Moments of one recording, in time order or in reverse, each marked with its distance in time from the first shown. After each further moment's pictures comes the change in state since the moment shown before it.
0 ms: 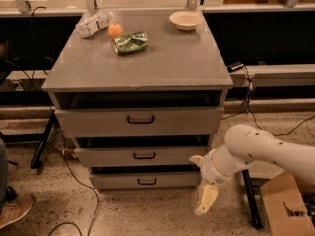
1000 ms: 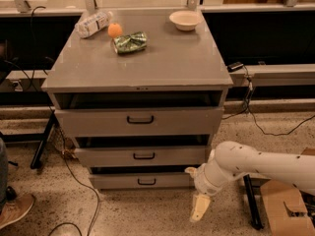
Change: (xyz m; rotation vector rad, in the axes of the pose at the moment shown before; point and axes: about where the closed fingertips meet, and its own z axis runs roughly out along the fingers) arm 0.034 -0.007 0.082 -0.023 -0.005 -0.001
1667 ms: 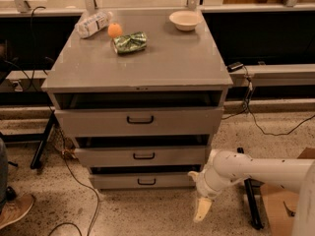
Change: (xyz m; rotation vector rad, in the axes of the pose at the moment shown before) arm 0.049 -0.024 0.055 0.032 0.050 -0.037
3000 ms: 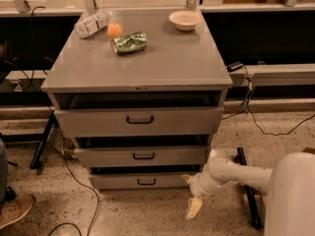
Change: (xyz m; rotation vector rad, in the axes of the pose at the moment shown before) arm 0.032 -0.039 0.102 -0.010 -0.122 -0.010
